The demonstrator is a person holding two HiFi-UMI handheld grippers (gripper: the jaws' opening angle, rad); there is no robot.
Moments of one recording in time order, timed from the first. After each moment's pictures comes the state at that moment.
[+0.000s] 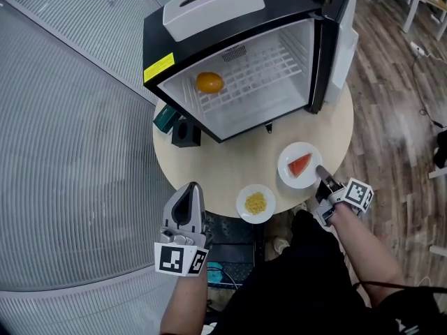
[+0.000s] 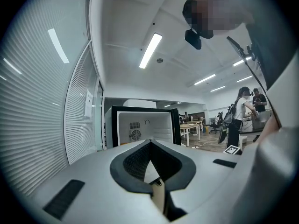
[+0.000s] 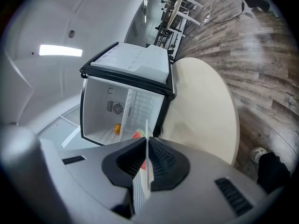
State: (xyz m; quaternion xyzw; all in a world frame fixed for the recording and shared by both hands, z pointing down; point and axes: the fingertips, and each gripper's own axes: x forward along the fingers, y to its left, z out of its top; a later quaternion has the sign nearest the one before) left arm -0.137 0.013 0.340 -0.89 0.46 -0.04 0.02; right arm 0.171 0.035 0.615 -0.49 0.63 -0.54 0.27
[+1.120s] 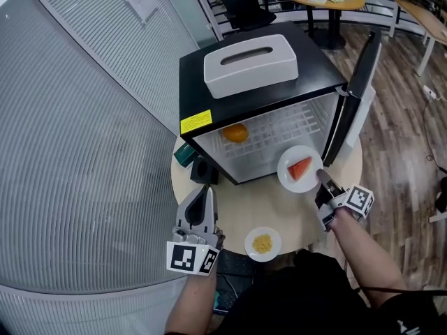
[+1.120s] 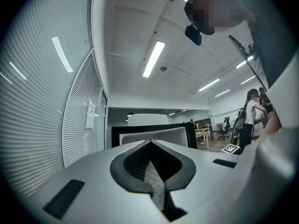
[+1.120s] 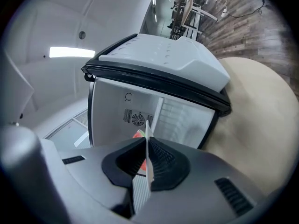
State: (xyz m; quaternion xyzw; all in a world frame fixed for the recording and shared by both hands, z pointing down) left arm -0.118 -0.076 0.268 -0.88 0.48 0.02 0.05; right arm 0.177 -0.110 0.493 -0.44 0.69 -0.49 0.31
